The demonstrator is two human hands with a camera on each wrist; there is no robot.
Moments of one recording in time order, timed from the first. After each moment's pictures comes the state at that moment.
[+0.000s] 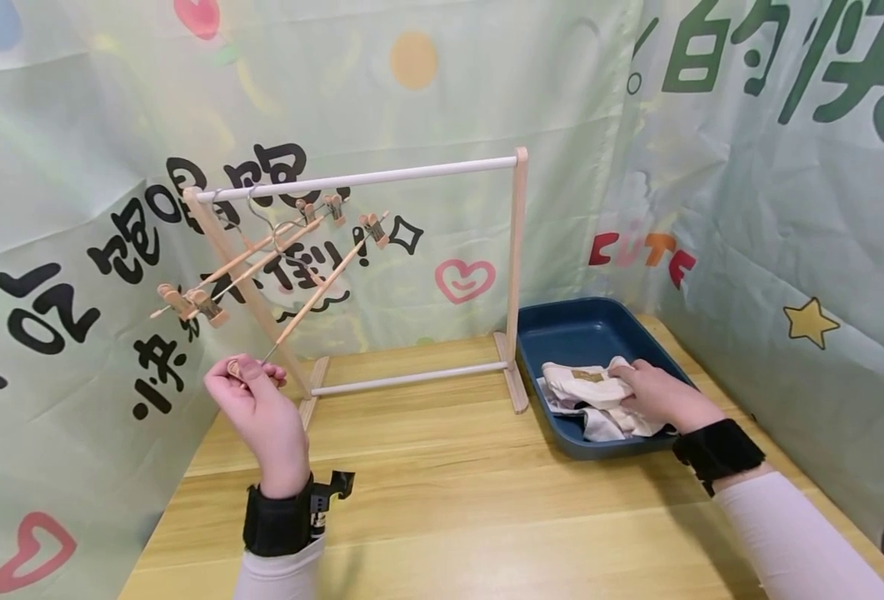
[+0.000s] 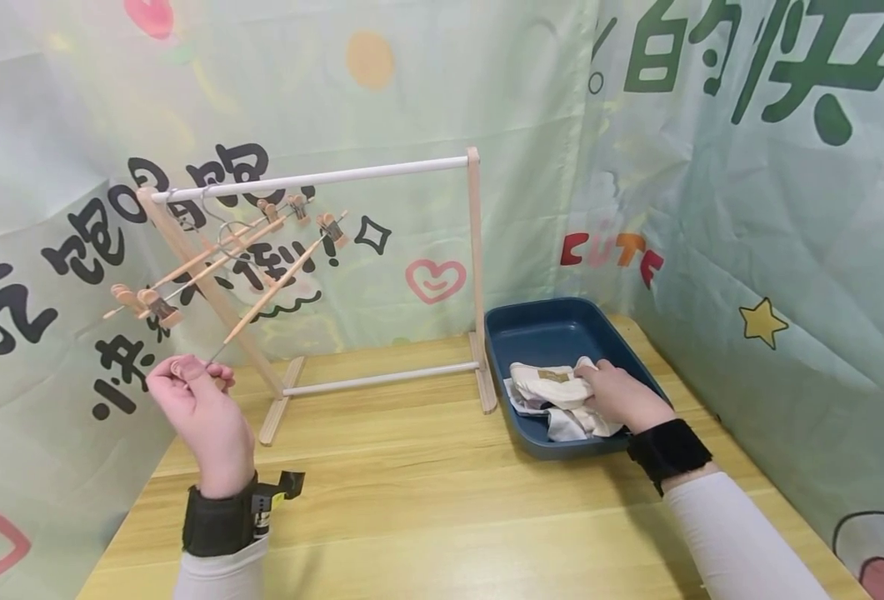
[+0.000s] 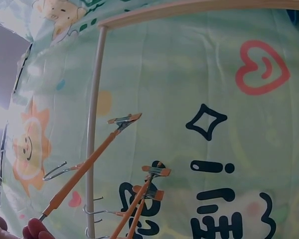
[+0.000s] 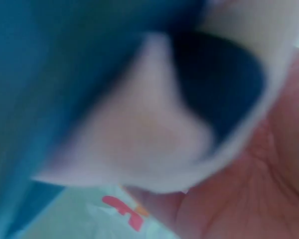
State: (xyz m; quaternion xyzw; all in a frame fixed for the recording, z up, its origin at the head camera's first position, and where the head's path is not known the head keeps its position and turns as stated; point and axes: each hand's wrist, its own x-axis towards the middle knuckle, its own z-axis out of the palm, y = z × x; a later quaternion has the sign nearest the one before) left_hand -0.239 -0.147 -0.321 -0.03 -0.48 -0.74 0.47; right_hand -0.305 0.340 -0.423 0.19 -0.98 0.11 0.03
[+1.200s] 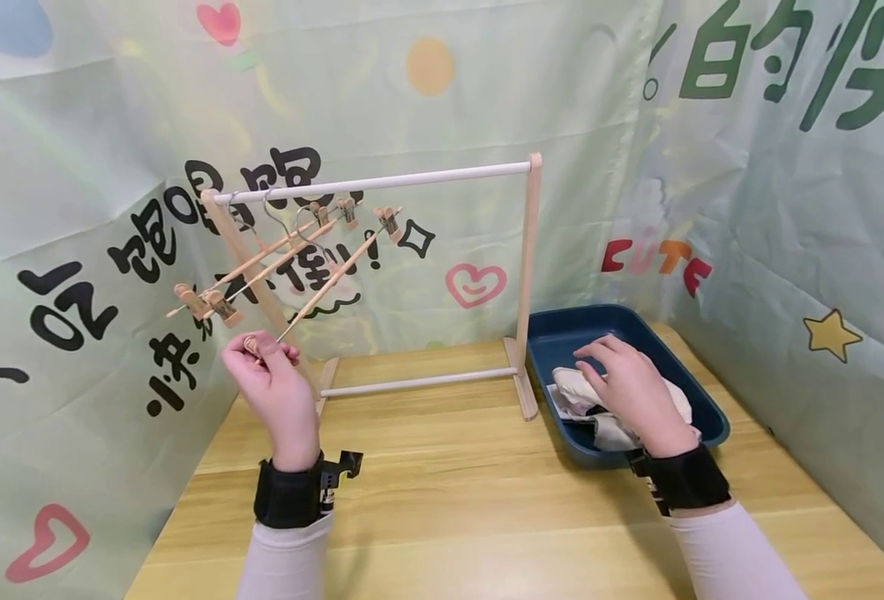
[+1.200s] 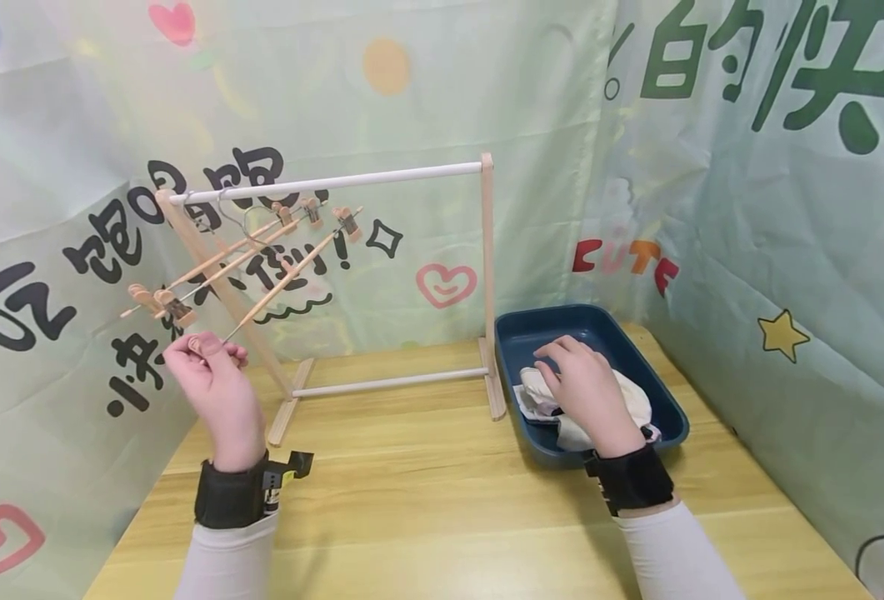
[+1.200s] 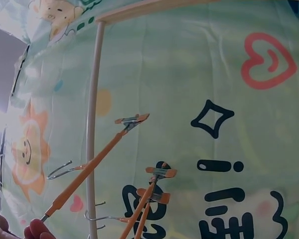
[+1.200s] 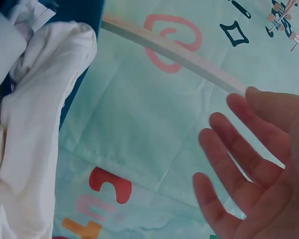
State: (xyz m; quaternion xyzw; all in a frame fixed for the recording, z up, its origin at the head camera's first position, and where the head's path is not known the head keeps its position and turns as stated) left_hand -0.257 -0.144 -0.302 -0.03 -0.49 -0.73 0.47; right_hand -0.294 0.261 -0.394 0.18 -0.92 0.18 0.29
